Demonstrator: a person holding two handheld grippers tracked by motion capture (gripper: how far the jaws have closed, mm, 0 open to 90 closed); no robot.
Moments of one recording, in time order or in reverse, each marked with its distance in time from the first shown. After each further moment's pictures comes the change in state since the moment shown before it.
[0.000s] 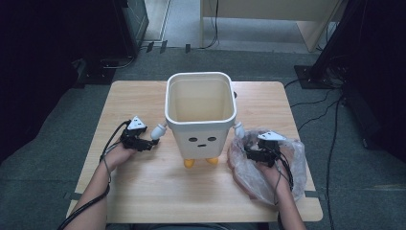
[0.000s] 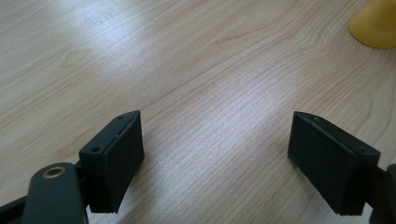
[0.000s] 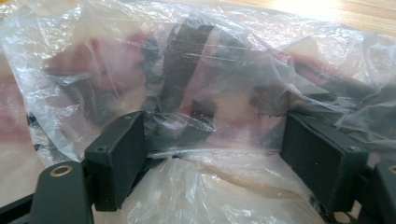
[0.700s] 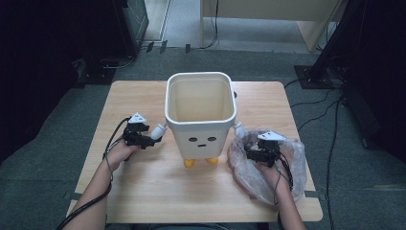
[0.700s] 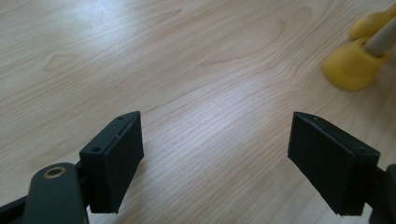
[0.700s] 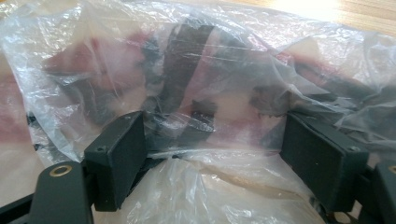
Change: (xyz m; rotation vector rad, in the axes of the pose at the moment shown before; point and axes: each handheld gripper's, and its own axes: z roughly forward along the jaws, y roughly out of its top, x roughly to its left) left arm -0.005 0.019 -0.003 0.010 -0.049 -0.141; right arm 0.000 0.000 0.000 0.000 -0.003 -0.004
